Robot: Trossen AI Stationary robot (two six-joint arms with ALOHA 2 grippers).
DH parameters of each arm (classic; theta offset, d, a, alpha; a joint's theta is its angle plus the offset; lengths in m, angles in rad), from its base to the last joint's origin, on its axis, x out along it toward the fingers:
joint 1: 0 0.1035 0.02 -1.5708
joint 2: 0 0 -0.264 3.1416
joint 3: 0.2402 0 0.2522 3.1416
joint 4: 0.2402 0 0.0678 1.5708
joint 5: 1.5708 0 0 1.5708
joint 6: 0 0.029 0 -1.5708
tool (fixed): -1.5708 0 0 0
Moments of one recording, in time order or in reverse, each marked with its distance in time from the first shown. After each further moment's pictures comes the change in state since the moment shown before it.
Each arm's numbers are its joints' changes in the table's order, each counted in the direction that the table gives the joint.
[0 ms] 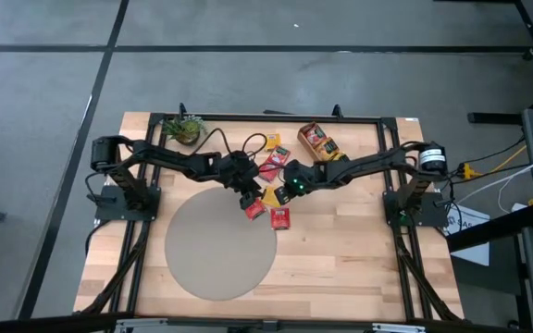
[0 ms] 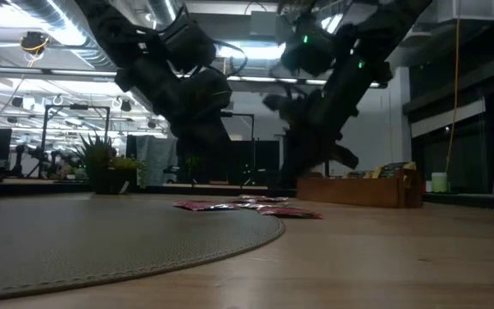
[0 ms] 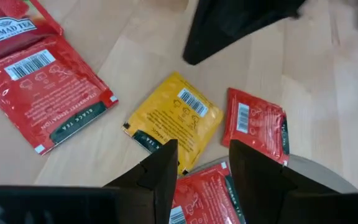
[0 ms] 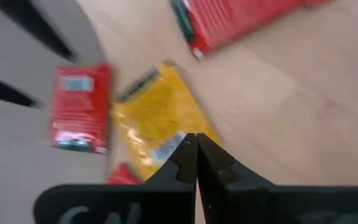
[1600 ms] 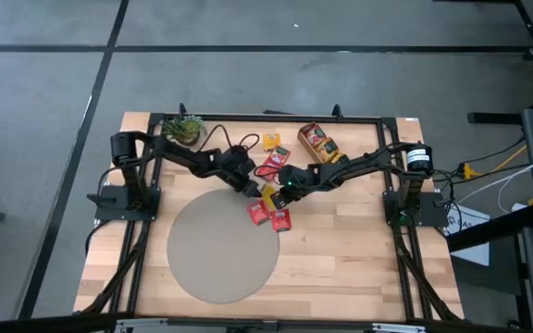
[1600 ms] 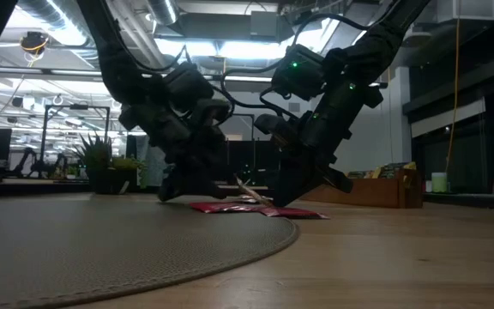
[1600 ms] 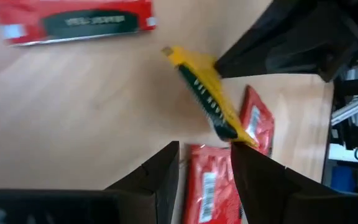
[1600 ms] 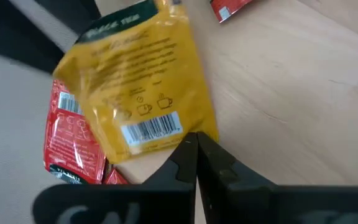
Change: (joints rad) left arm 0.131 0.168 -0.067 -0.209 -0.296 -0.450; right arm -0.006 0.155 -0.001 -0.070 0.123 0.009
